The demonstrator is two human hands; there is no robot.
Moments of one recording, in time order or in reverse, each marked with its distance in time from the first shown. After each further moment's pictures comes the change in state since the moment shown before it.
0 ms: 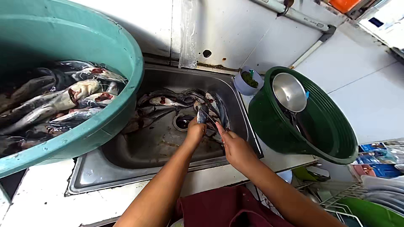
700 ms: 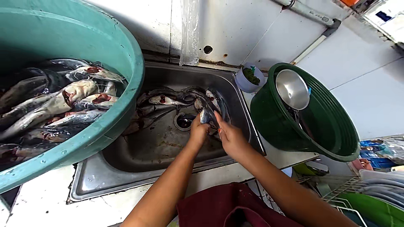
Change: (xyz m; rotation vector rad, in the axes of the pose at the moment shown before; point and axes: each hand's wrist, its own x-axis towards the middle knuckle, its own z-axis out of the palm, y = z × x) left_hand 0.003 -0.005 -0.001 0.016 -0.010 0.156; right_hand 0.035 -0.012 0.003 0.382 0.053 0.011
